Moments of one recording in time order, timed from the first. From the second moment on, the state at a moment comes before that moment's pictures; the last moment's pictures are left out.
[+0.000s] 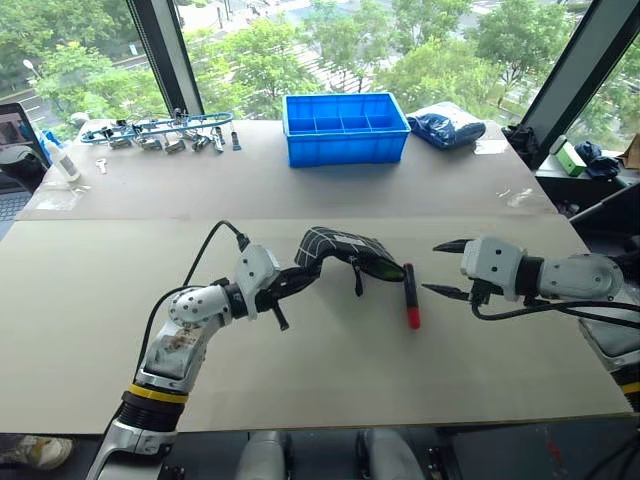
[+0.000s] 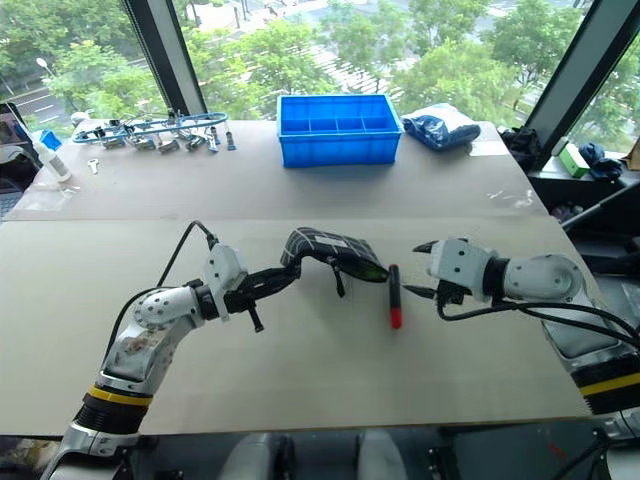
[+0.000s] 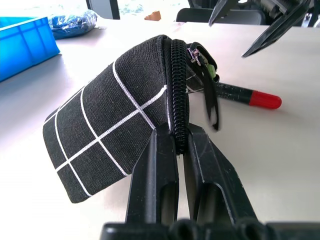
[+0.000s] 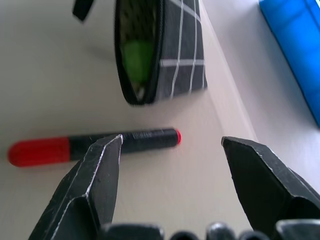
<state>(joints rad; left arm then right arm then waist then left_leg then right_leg) -0.31 0.43 -0.09 -0.11 -0.31 0.24 -0.86 -0.38 -0.95 0.18 0.02 0.14 0.14 0.81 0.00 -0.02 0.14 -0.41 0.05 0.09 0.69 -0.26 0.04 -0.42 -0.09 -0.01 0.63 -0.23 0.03</state>
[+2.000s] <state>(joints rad) -0.35 0.88 -0.18 -0.18 -0.20 0.41 -1.10 -0.41 -0.58 0.02 -0.31 0.37 1.28 0.39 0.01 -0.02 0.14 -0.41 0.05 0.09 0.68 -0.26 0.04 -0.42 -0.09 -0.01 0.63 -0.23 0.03</state>
